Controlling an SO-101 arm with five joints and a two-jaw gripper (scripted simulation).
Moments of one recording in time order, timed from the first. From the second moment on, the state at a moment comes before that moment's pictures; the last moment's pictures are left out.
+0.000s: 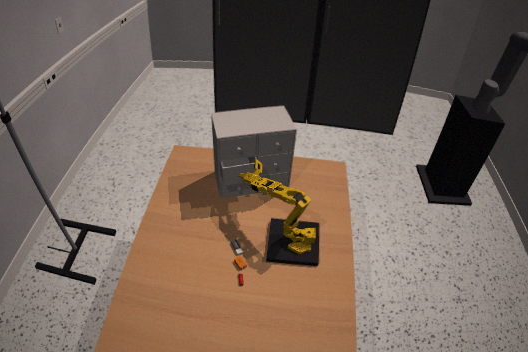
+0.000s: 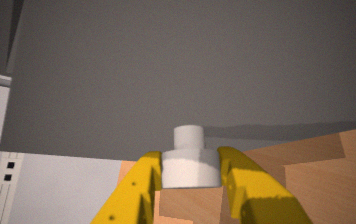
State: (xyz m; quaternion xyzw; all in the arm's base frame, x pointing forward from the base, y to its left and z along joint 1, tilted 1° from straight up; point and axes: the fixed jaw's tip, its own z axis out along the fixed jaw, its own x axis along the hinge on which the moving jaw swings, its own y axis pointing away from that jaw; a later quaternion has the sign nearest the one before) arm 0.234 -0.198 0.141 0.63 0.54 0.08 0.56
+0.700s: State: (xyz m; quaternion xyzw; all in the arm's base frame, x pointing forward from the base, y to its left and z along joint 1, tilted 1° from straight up) arm 0.231 -0.190 0.141 0.62 0.54 0.08 0.56
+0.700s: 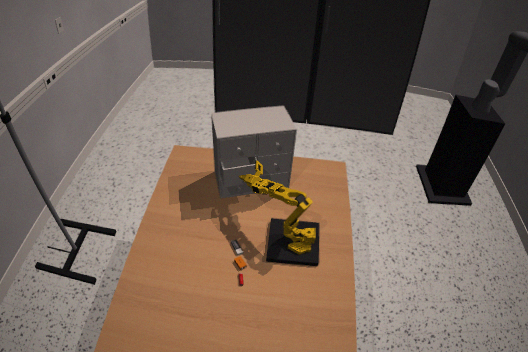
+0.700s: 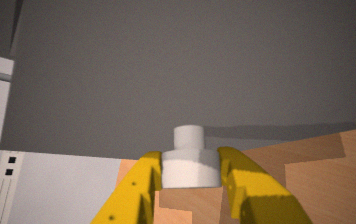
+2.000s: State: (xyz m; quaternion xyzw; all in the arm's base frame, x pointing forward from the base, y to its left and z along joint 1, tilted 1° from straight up) arm 0.227 -0.180 0.140 0.62 0.55 0.09 0.56
